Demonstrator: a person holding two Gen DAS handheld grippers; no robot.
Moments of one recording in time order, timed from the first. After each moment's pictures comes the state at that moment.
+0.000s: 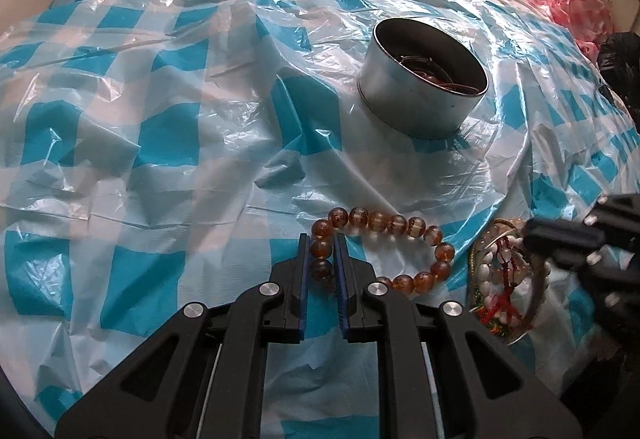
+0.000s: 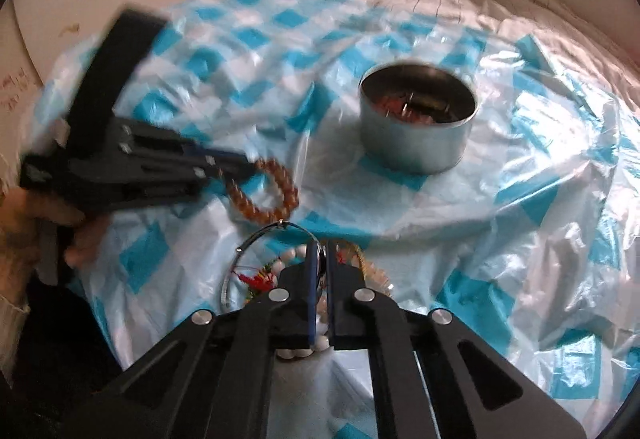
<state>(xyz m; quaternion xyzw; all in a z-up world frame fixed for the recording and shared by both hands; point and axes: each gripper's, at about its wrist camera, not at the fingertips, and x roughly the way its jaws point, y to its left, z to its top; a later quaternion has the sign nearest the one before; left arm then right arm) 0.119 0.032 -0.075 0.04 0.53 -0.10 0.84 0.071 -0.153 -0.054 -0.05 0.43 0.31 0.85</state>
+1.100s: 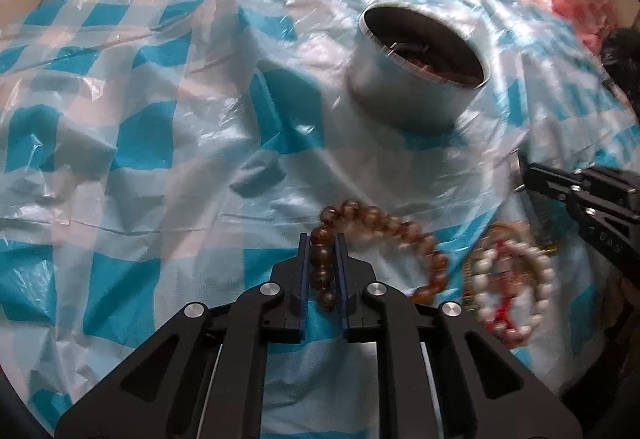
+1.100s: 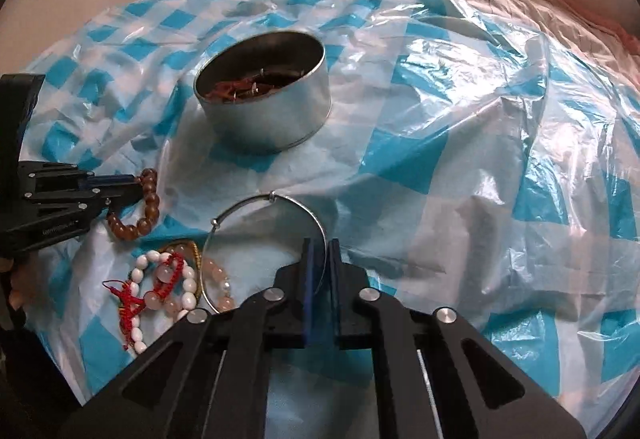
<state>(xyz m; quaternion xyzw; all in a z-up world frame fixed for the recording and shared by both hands) 0.126 0.019 -0.079 0.03 0.54 -0.12 0.83 0.111 -0.208 -0.078 -0.02 0.48 0.17 0.86</state>
